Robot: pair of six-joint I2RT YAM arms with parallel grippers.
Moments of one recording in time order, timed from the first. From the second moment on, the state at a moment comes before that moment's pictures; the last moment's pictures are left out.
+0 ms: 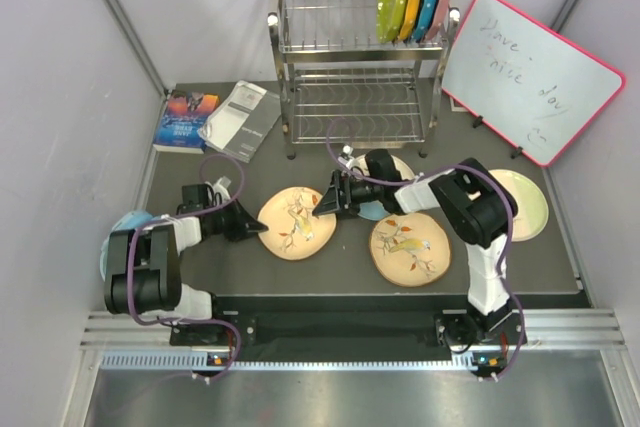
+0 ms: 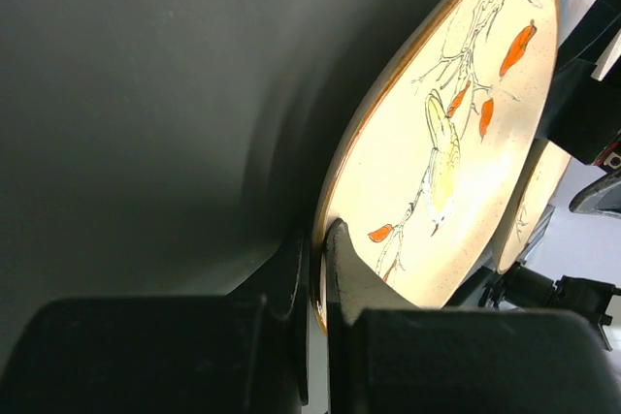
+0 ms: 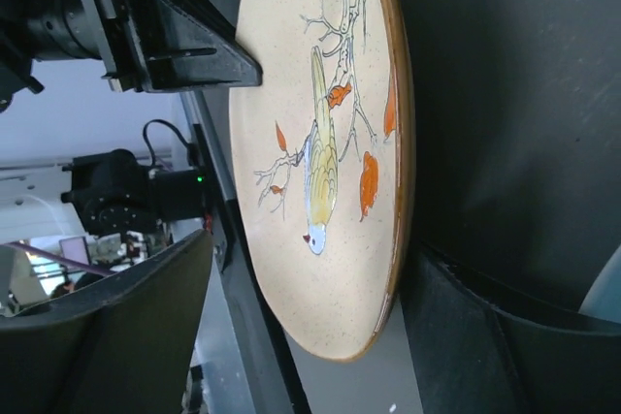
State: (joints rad) left arm 0.10 1.44 0.45 -0.01 0.72 -0.48; right arm 0.60 2.01 0.97 0.47 -0.87 0.80
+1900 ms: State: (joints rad) left arm 0.01 1.39 0.50 -0.07 0.63 -0.39; right arm 0.71 1.98 1.19 -0.10 -0.80 0.40
